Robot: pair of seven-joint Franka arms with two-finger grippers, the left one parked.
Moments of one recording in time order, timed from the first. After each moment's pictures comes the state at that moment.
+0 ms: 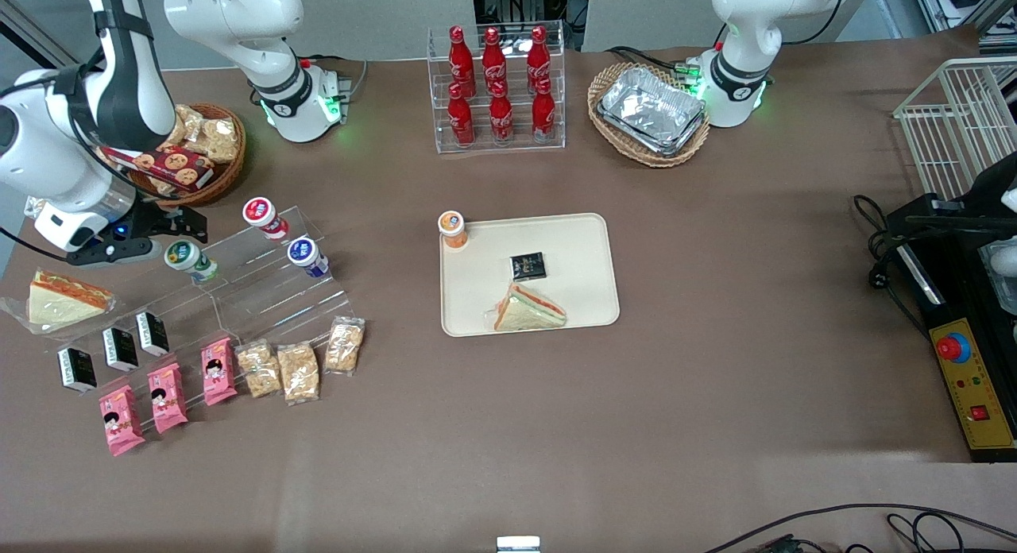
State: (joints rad) arm 0.02 -0.20 -0.18 -2.37 -0.07 2.13 -0.26
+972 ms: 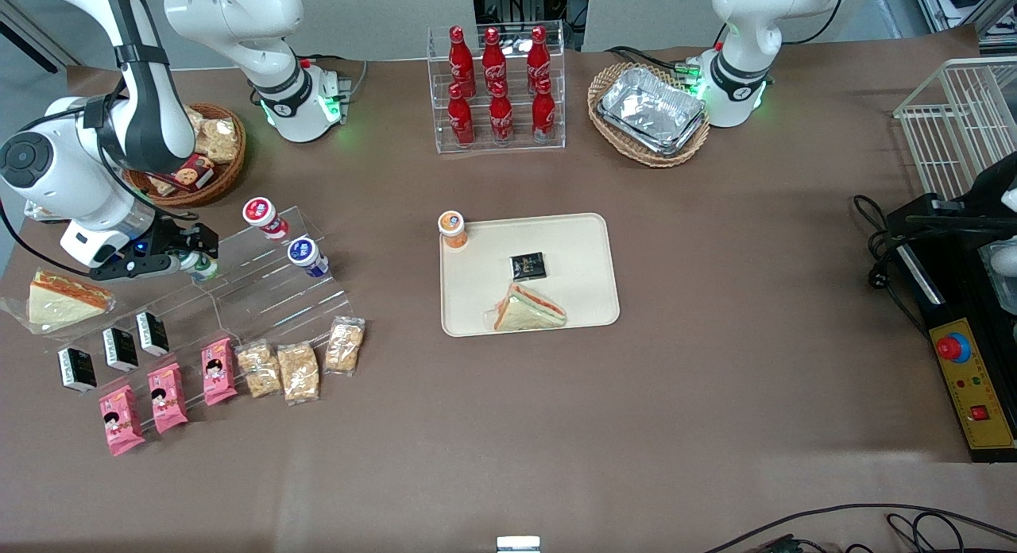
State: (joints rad) arm 0.01 -0.12 -0.18 -2.40 -0.07 2.25 -0.26
